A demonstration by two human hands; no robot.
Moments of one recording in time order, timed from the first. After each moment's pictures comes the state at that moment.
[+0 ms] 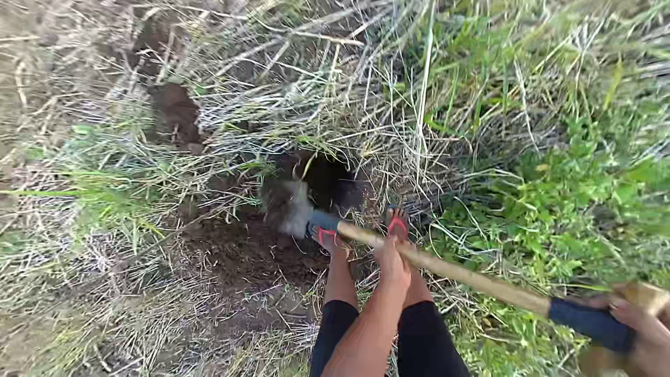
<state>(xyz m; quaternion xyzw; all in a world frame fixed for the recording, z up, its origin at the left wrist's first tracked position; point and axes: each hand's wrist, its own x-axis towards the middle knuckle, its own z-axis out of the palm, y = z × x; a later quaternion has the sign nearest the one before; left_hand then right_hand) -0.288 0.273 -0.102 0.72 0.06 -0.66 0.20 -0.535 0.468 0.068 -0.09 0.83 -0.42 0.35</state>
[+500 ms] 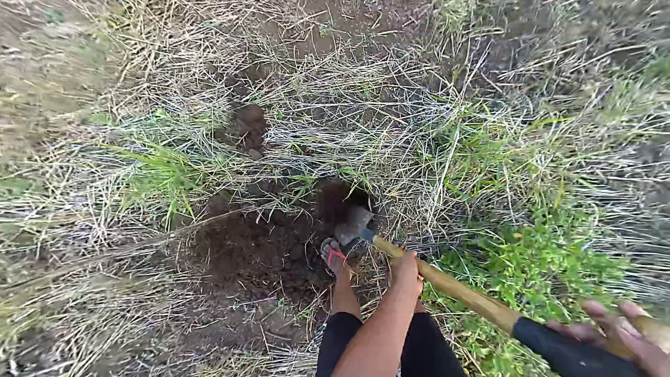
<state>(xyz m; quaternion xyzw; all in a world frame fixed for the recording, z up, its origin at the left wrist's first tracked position) -0.244 0.205 -0.028 0.67 0.06 -0.72 0.13 -0.368 0.253 0.273 0.00 0.73 -0.55 0.41</state>
